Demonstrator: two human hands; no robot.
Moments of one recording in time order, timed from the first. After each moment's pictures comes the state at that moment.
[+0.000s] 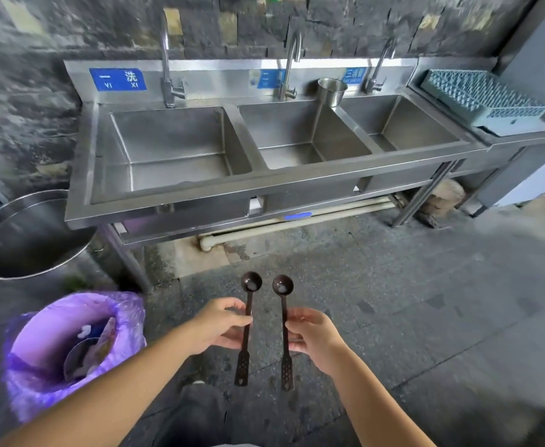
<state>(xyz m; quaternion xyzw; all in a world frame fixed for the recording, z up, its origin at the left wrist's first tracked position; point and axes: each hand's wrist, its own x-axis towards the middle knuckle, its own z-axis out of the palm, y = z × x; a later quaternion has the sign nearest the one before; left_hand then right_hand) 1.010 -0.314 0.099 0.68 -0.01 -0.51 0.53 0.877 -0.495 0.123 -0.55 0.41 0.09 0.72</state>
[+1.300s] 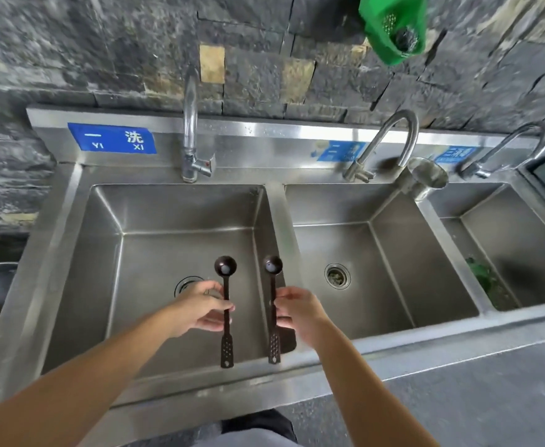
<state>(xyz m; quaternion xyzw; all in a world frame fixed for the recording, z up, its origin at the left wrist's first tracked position) 1.621 -0.446 0.099 0.66 0.09 -0.47 0.58 1.534 -0.659 0.125 -0.63 0.40 0.15 0.65</state>
